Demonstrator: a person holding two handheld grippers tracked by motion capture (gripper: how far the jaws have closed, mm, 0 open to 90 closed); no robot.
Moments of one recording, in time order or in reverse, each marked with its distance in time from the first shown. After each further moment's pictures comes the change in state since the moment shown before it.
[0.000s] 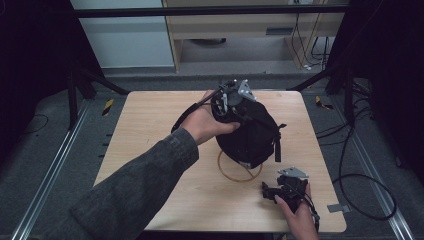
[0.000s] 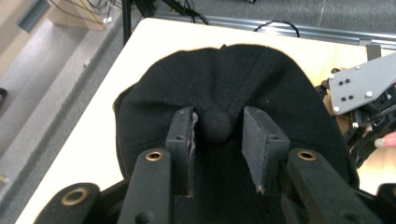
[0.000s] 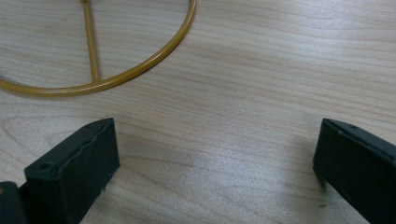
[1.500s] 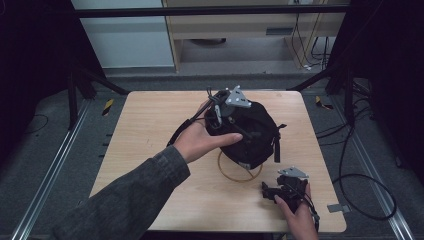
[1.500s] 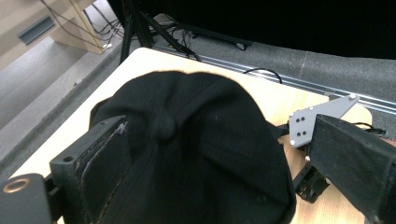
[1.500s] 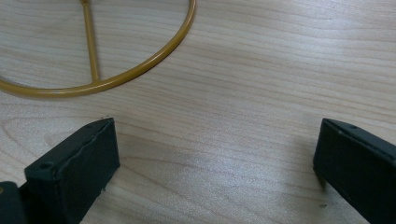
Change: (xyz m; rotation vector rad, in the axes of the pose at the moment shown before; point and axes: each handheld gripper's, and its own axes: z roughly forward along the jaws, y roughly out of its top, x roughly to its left) left arm -0.027 -0.019 -0.019 -0.165 -0.013 -0.144; right arm 0.001 0.000 0.000 0.001 -0.001 0.008
